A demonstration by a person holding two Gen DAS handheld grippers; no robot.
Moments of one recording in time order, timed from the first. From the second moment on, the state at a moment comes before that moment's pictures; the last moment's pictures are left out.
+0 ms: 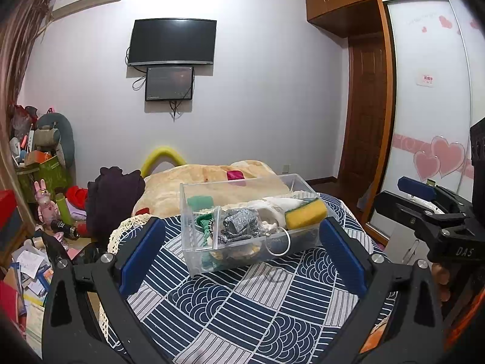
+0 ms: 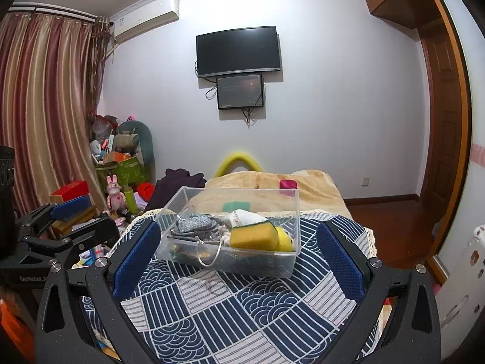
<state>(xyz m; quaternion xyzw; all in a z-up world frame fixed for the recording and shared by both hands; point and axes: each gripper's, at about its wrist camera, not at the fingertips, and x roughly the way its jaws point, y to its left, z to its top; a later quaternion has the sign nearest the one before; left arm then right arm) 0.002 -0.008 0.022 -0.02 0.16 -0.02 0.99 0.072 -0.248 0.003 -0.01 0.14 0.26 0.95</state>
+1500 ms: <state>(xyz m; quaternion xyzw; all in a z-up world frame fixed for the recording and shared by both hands) -0.005 -0.013 0.025 -0.01 0.15 -0.03 0.99 0.067 -0.244 0.004 -0.02 0.14 0.27 0.95</state>
